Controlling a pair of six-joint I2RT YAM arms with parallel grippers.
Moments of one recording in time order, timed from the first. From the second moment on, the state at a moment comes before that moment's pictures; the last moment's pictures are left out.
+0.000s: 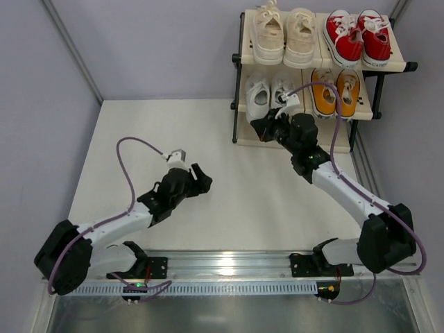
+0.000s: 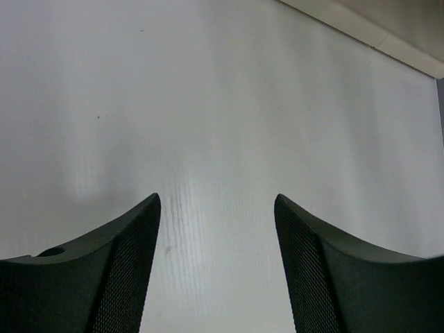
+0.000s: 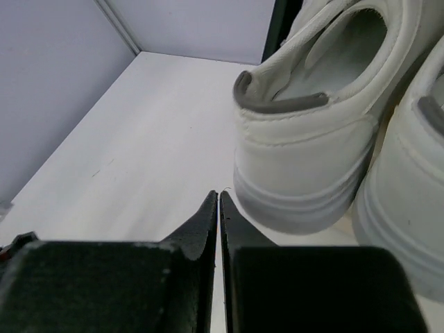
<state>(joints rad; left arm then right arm) -0.71 1.21 0.55 0.16 -0.24 -0.76 0.42 1.29 0.96 0.24 -0.18 0.32</state>
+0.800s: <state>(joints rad) -0.71 0.63 0.36 -0.15 -0.30 -0.79 0.33 1.57 1.17 0.35 -0.27 0.34</state>
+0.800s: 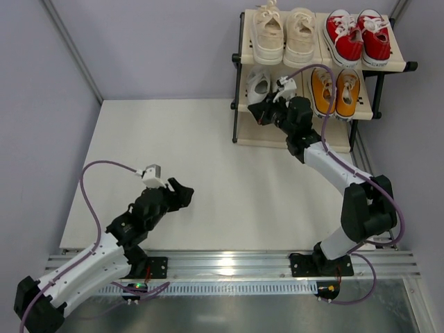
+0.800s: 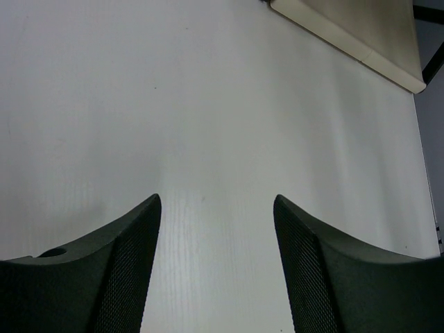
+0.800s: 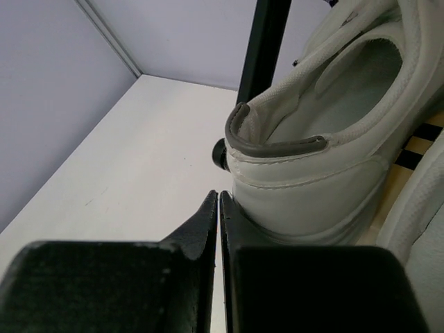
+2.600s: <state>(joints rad) -0.71 0.30 0.36 -0.44 -0.35 -0.79 0.07 1.19 0.76 0.32 -0.45 0.38</state>
